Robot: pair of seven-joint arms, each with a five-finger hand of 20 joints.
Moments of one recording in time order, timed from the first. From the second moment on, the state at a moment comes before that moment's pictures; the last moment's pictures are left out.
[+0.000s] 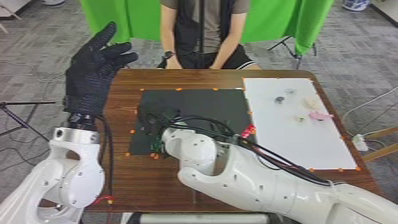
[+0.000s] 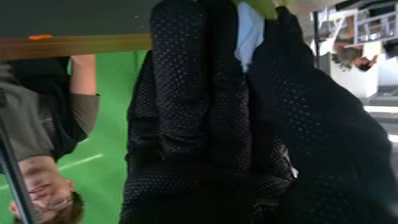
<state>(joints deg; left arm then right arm) 102.7 -52.9 -83.0 -123.7 45.5 11.7 22.4 -50.6 -75.5 17.5 -91.1 -128.3 -3.1 31.5</state>
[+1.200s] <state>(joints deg) 116.1 -53.0 -94.0 -129.5 45.7 16.2 20.5 -61.9 -79.9 41.5 -102.7 -111.8 -15.8 27.0</state>
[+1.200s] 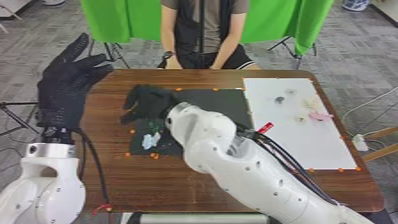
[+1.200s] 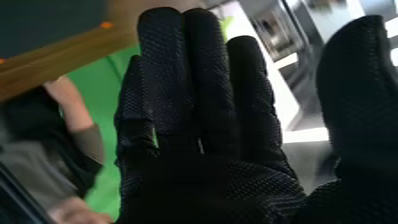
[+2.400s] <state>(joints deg) 127.5 -63.9 -101.1 -128.2 45.2 14.5 18.7 -112.0 -77.3 92.6 -123.8 -57.5 2.9 15.6</state>
